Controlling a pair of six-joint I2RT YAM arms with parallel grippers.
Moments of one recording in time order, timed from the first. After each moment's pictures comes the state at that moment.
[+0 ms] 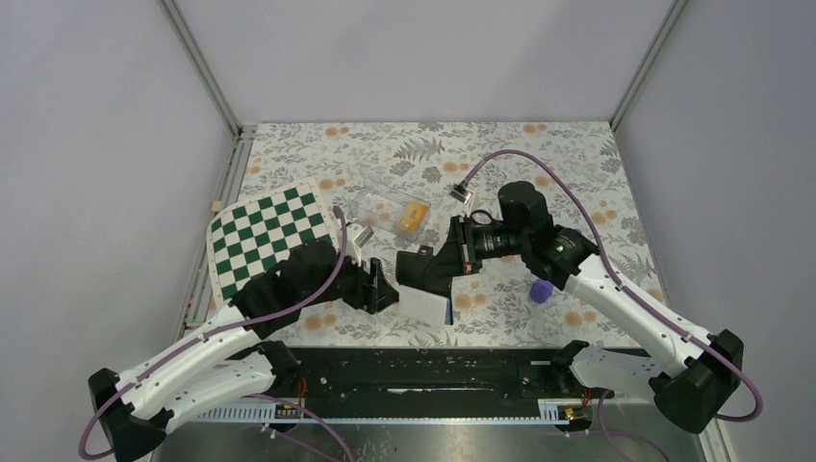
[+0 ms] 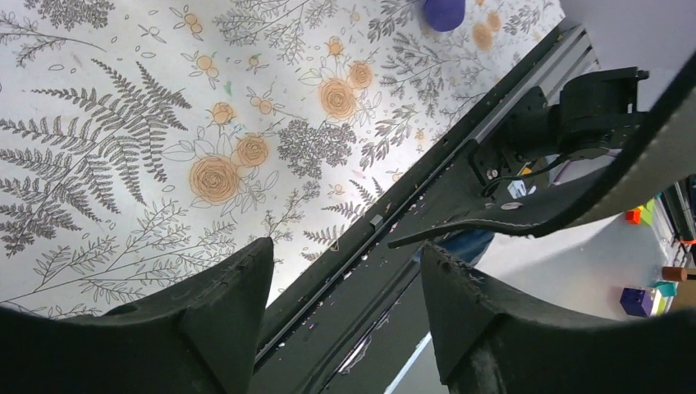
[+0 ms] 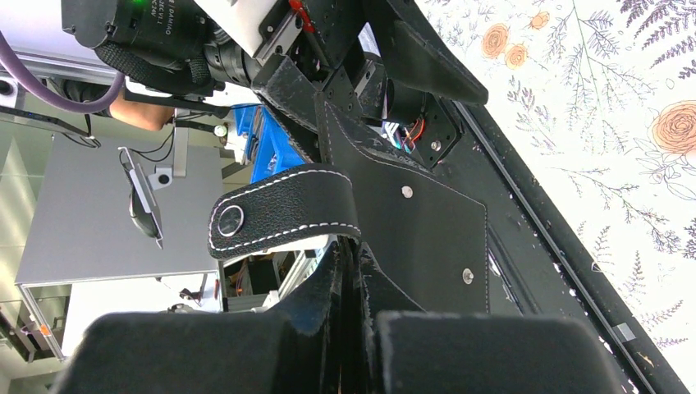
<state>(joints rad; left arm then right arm) -0.85 0.74 0.70 -0.46 0.19 -0.53 0.69 1.11 0.99 -0.34 -0.83 0.80</state>
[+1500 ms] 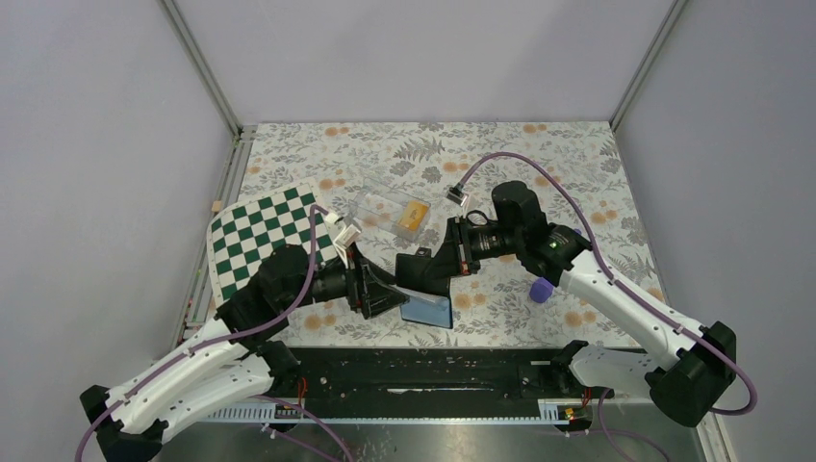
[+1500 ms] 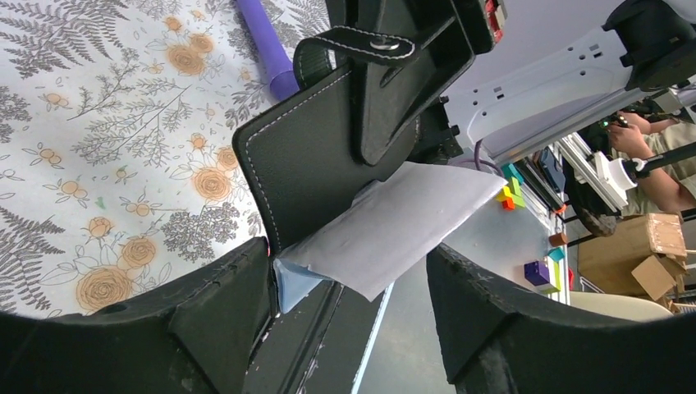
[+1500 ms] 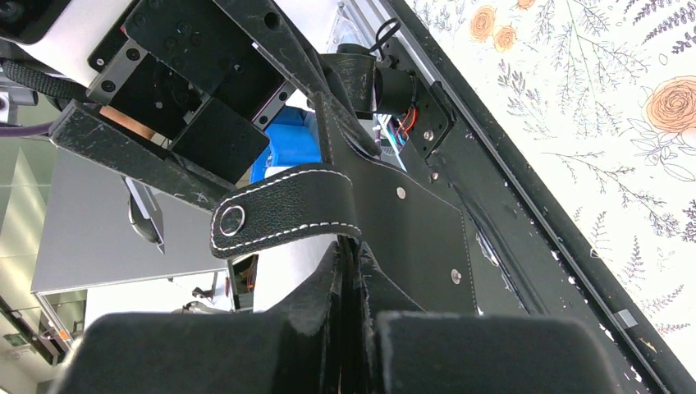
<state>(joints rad) -0.85 0.64 0.66 -0.19 0.41 -0.57 0.68 1.14 0.99 -0.36 -0.83 0.80</state>
